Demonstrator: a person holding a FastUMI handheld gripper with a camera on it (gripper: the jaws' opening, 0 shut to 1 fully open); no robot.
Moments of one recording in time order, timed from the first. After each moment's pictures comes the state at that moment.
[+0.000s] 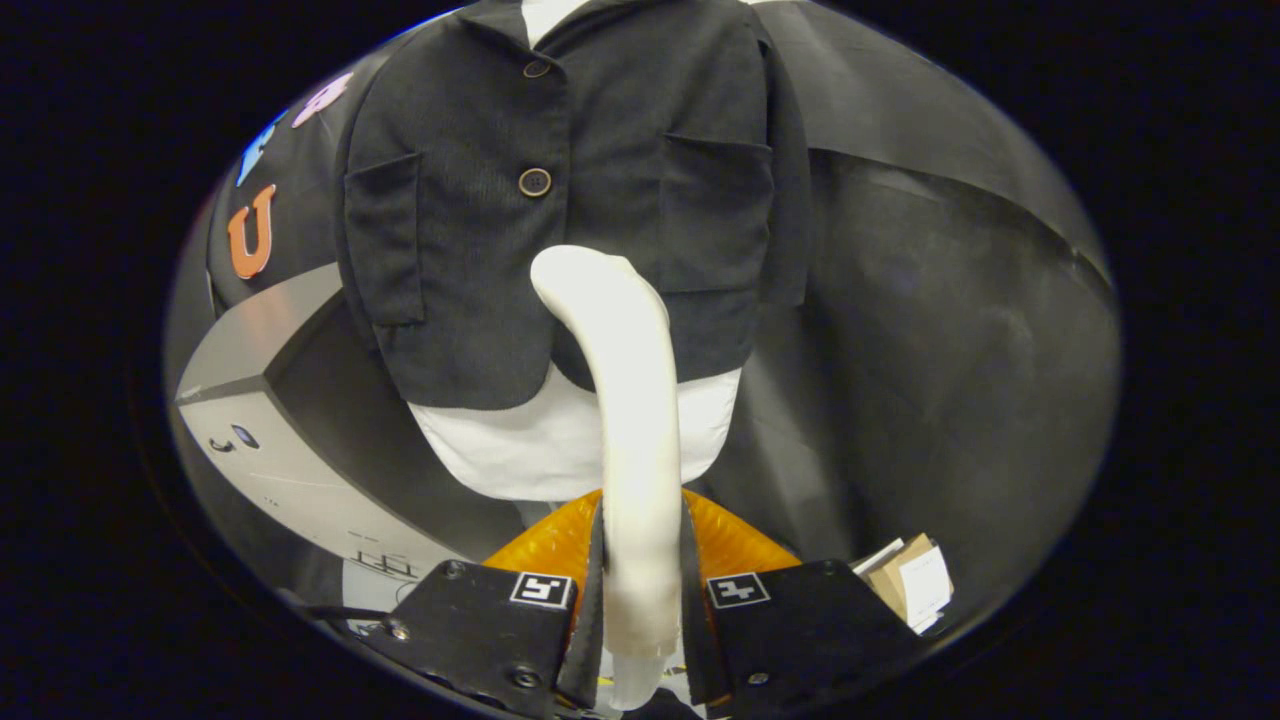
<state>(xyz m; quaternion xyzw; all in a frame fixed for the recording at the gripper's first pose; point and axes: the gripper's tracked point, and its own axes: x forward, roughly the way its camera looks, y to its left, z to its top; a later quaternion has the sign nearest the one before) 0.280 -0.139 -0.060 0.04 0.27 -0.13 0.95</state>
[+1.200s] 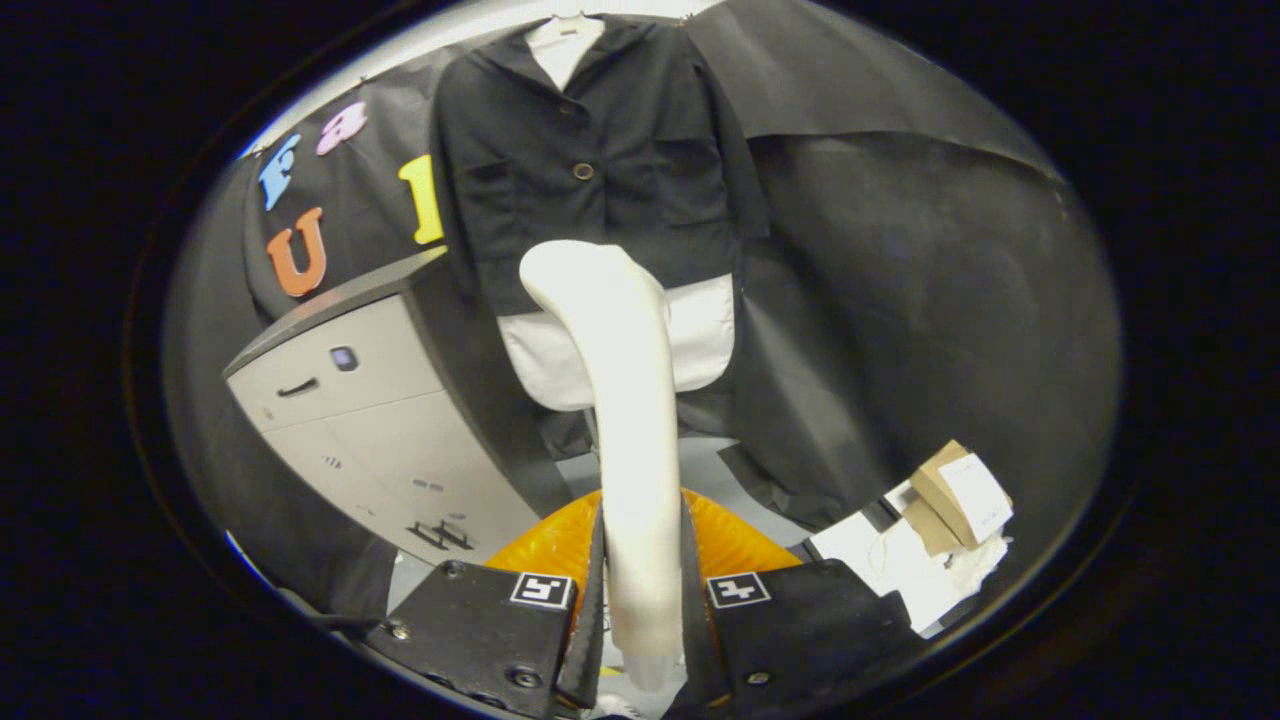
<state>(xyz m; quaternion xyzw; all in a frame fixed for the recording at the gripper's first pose) 0.091 -0.056 -0.131 0.10 0.22 -0.10 0.97</state>
